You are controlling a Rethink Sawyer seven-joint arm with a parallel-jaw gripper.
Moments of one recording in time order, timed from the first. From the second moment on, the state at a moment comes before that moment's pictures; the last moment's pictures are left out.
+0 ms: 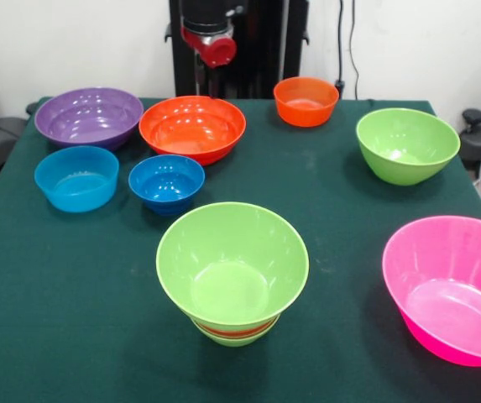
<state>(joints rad) -0.59 -0.64 0.08 2.16 -0.88 0.15 3.19</state>
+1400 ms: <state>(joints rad) -0.95 -0.56 -0.06 2.15 -1.45 0.15 3.19</state>
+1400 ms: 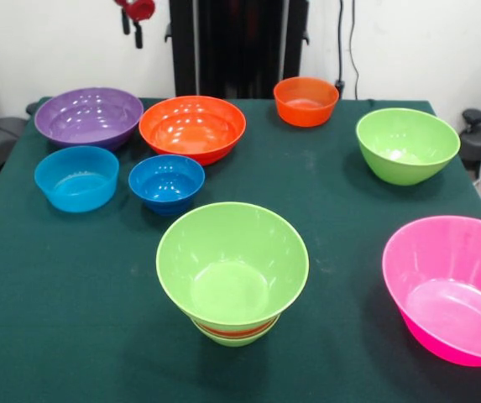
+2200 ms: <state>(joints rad) -0.91 -0.29 -0.27 1.88 -1.39 -0.05 3.19</state>
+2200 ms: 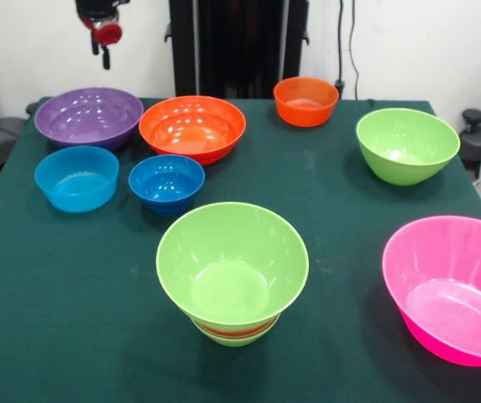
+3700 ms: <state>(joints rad) -0.65 -0.09 -0.56 1.81 -0.98 -0.48 3.19</state>
